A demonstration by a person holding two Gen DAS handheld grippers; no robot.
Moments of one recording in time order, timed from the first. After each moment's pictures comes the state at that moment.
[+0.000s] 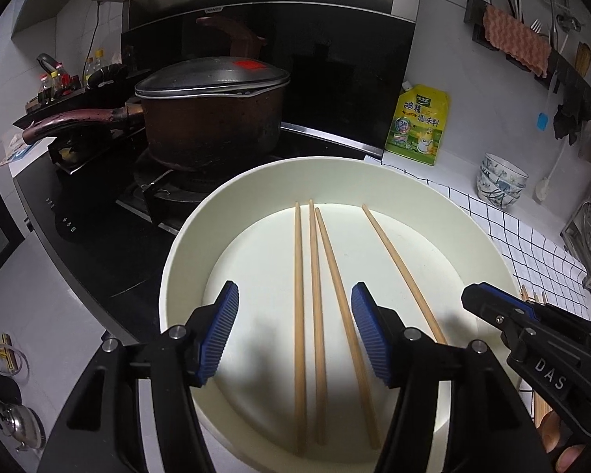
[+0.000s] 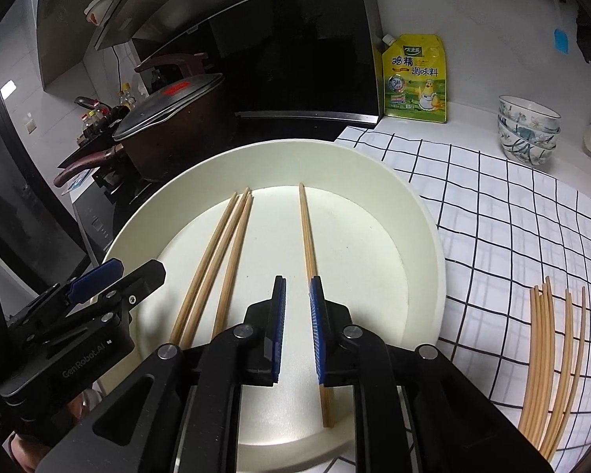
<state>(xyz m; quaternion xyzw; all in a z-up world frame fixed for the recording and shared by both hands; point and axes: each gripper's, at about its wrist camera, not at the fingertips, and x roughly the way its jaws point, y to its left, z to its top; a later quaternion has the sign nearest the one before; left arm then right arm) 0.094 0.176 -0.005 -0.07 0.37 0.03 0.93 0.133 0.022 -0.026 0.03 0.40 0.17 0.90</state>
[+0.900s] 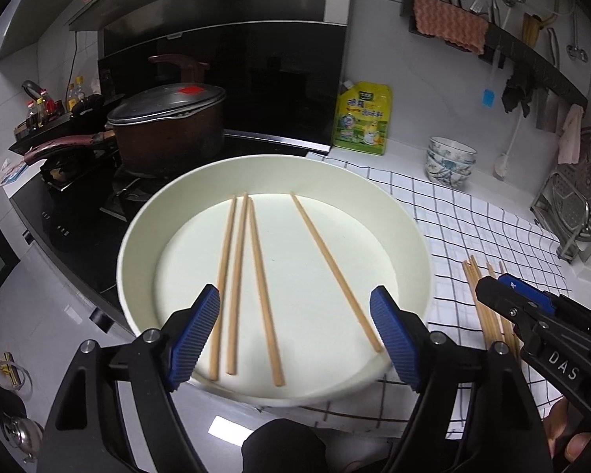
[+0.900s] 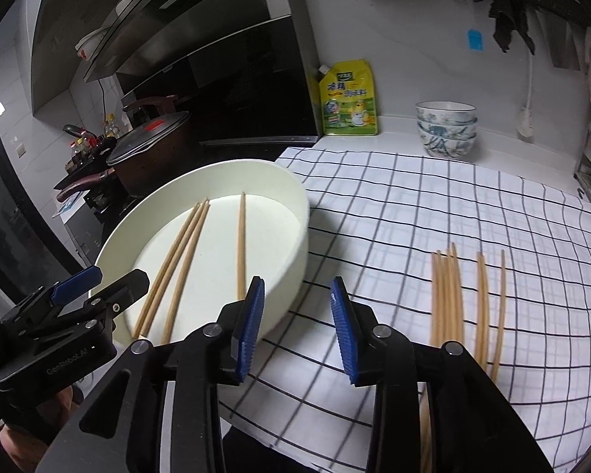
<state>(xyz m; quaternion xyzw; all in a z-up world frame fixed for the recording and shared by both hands) 0.040 0.100 0.016 -0.04 0.35 0.00 0.93 0.056 -0.069 -0.007 0.05 0.36 0.13 0.92</state>
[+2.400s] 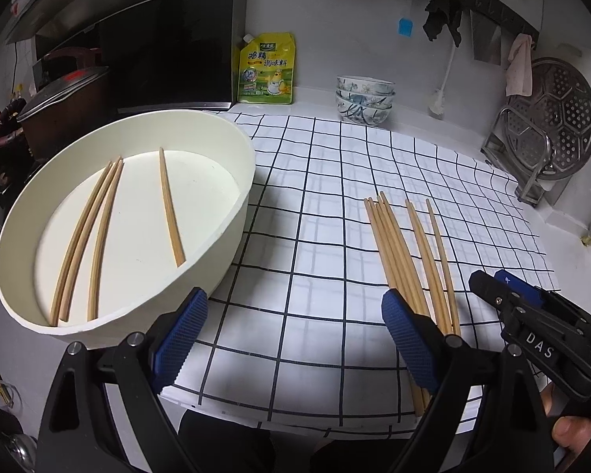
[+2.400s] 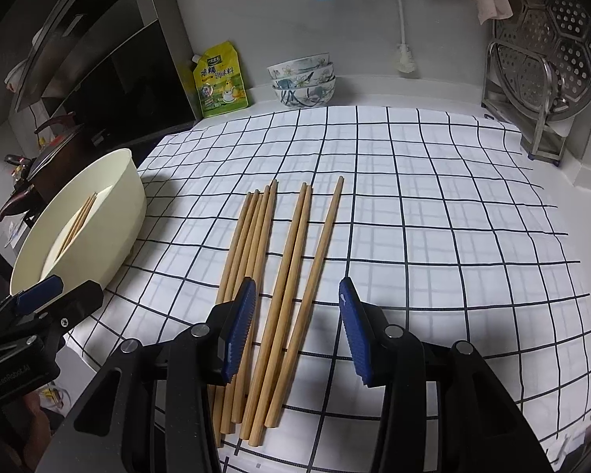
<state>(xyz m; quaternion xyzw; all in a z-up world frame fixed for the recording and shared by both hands) 0.035 -0.032 -0.027 -0.01 0.40 -0.08 0.91 0.029 -0.218 -0.065 0.09 0.39 0.02 0.92</state>
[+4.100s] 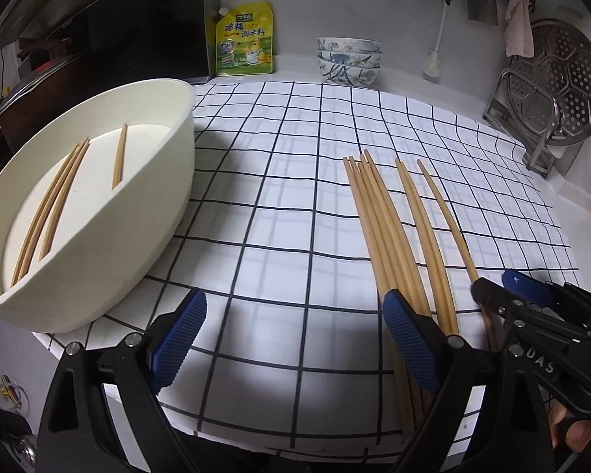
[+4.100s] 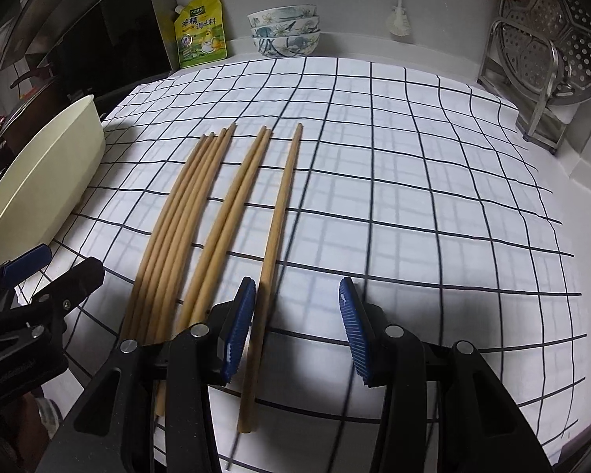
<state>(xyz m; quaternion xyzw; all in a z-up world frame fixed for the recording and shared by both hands) 0.046 -0.076 -0.066 0.02 0.43 -0.08 0.90 0.037 -0.241 -0.099 0.04 0.45 0.00 0.89</state>
